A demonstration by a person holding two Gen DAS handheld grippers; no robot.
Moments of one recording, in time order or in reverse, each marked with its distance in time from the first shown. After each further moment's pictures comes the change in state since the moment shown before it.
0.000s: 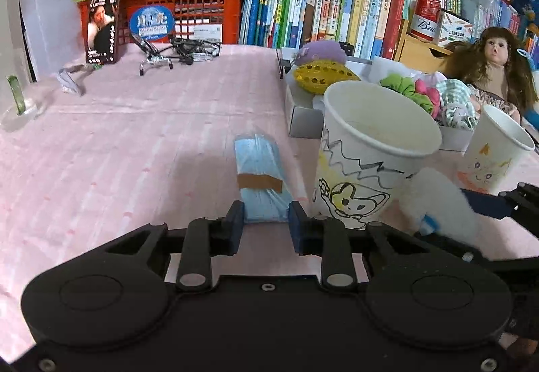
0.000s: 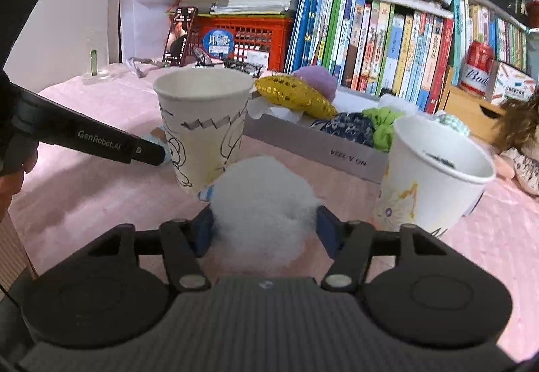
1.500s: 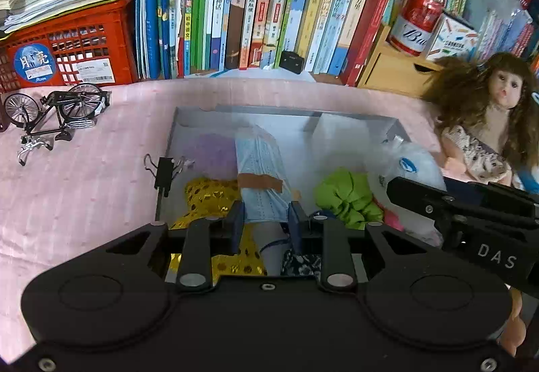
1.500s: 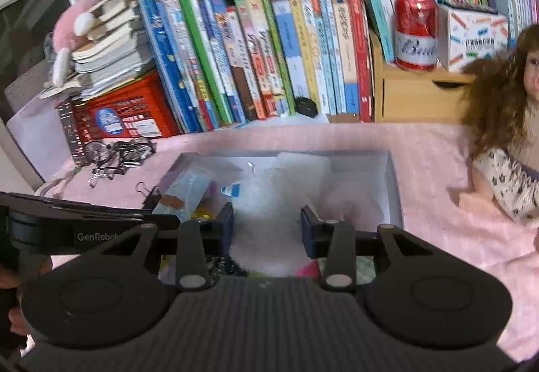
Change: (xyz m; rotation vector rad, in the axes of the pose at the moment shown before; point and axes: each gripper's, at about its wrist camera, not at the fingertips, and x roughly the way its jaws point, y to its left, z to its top) left arm 0.144 -0.090 0.206 0.018 0.248 -0.120; right arm 0.095 -0.184 0.128 0.428 0.142 -0.025
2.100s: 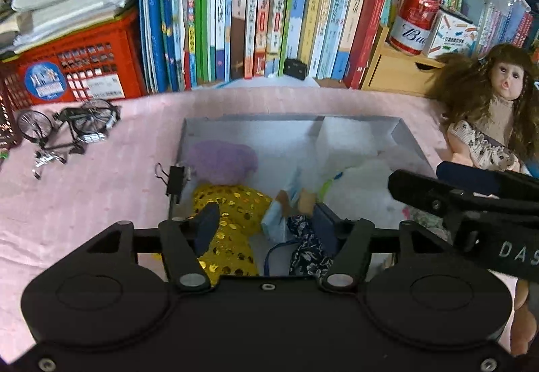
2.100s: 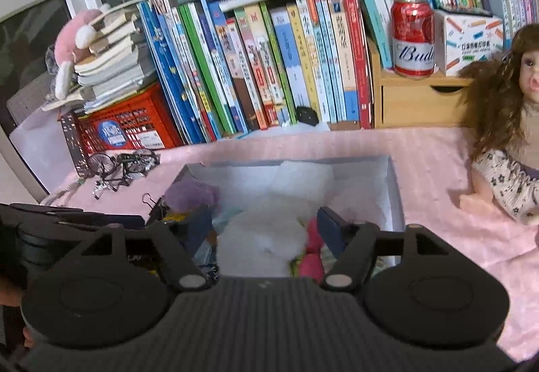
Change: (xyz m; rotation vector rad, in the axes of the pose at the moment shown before) left arm -0.022 -0.009 -0.007 0.050 -0.050 0.052; right arm -0.017 0.003 0.003 0.016 -0.045 0.008
